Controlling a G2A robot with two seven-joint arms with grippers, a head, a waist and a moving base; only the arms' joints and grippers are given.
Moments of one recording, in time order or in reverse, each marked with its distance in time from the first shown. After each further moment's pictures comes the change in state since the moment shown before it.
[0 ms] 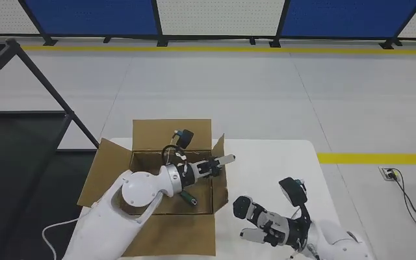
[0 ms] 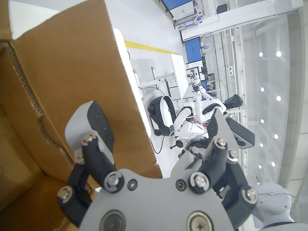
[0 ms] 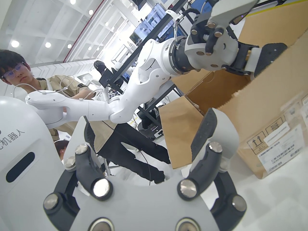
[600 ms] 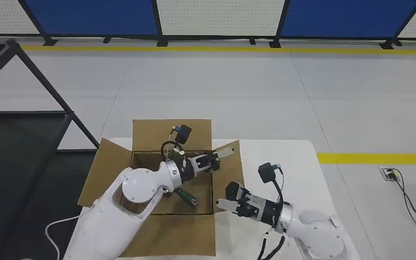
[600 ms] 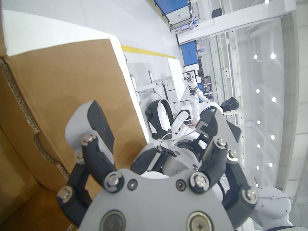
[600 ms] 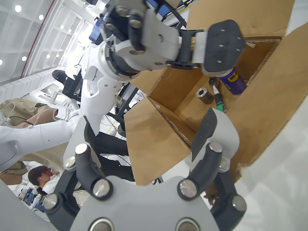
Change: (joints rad) left arm 0.031 -0.007 -0.087 -0.001 -0.012 -0.048 0.025; right arm 0.131 0.005 -0.122 0.100 -0.269 0.250 -0.185
